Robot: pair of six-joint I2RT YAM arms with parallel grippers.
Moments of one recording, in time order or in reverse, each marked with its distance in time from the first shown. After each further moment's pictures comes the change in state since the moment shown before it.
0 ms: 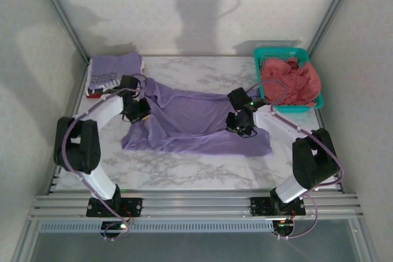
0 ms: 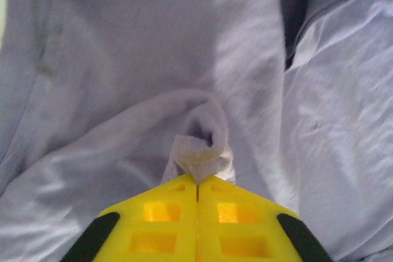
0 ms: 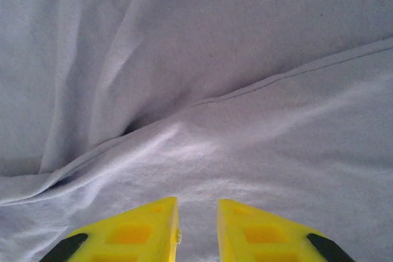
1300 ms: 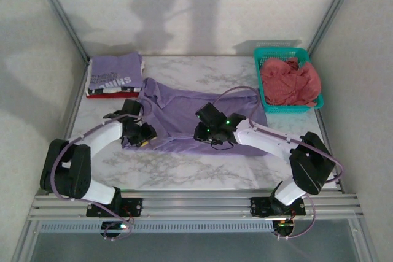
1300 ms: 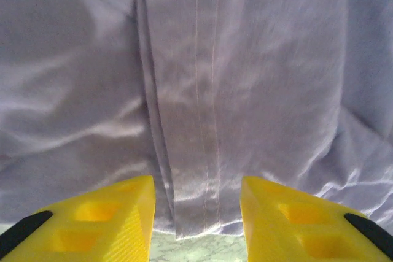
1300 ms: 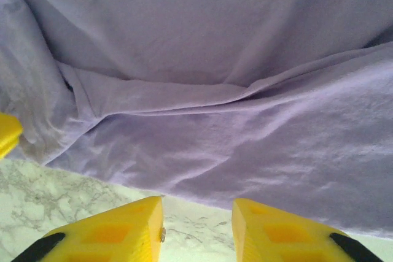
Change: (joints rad) left arm -0.102 -0.305 -0.439 0.069 0.055 -0.037; right arm 0.375 -0.011 -0.001 0.206 0.056 0.214
